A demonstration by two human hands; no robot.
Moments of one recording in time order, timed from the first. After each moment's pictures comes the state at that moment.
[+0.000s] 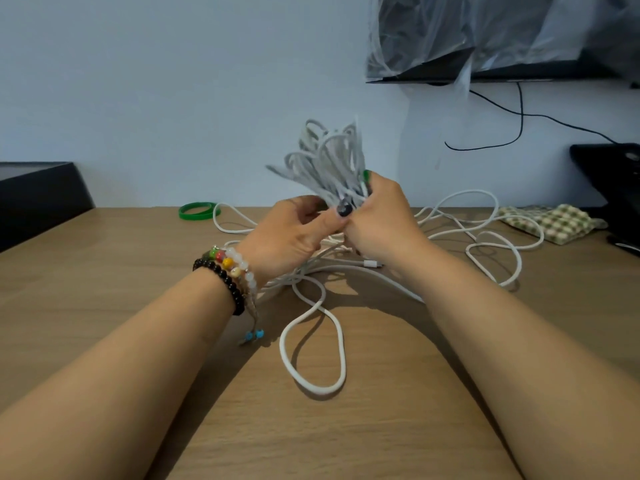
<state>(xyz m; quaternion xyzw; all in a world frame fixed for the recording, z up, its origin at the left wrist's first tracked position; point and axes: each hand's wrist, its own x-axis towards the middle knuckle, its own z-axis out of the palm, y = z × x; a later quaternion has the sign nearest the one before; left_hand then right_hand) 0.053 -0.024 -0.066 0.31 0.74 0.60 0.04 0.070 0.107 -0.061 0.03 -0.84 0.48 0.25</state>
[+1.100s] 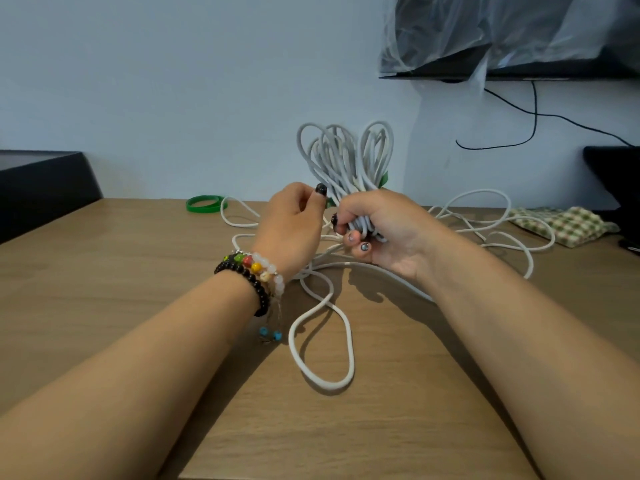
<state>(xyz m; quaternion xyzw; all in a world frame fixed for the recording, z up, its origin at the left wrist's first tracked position) 0.032 -0.018 -0.081 0.17 0.80 0.54 -0.17 0.076 0.105 -0.055 -0.01 -0.68 0.73 -0.01</state>
